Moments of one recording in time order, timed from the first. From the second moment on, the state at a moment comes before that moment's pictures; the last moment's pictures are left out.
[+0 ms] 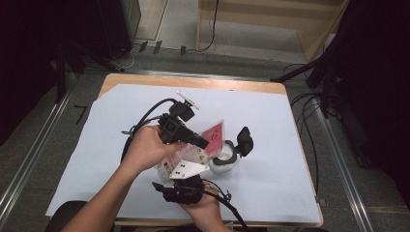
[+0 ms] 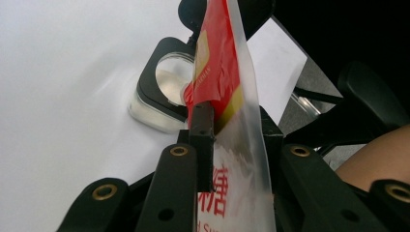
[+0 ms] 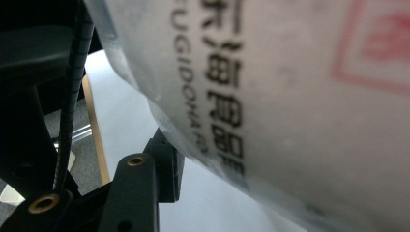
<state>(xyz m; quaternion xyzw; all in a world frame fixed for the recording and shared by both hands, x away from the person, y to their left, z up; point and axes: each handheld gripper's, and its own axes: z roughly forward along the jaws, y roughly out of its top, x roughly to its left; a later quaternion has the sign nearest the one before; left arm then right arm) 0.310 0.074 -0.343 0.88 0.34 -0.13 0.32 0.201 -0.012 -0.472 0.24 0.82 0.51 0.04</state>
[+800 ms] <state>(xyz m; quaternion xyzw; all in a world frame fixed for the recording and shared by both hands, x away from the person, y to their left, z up) 0.311 0.079 -0.348 0.88 0.32 -0.09 0.32 0.209 -0.013 -0.485 0.25 0.84 0.47 0.03</state>
